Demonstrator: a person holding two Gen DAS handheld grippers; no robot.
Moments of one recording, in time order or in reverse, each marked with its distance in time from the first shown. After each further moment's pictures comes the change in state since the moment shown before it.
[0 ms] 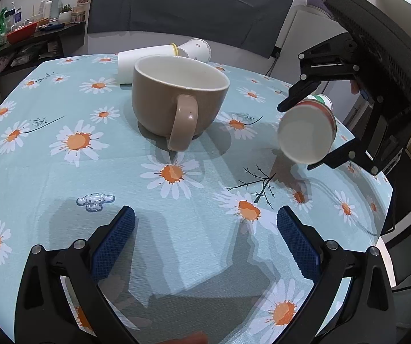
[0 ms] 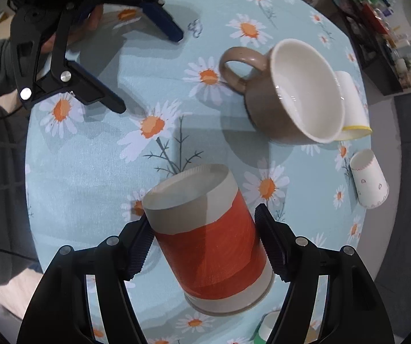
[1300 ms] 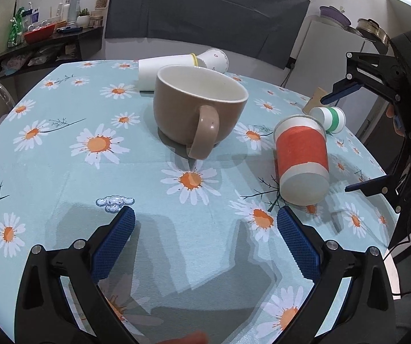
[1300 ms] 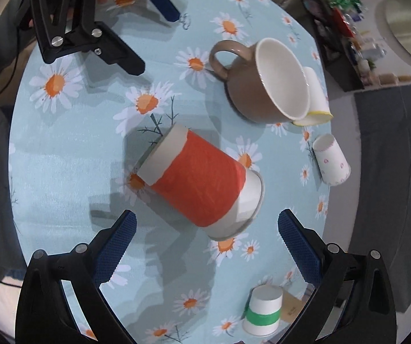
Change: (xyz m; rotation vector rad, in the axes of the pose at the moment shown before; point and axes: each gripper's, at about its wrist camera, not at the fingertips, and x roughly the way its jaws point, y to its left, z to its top) left arm -0.006 0.006 0.000 -0.049 -0.046 0.080; right arm -0.001 0.042 -0.006 -0.123 0.132 -0.239
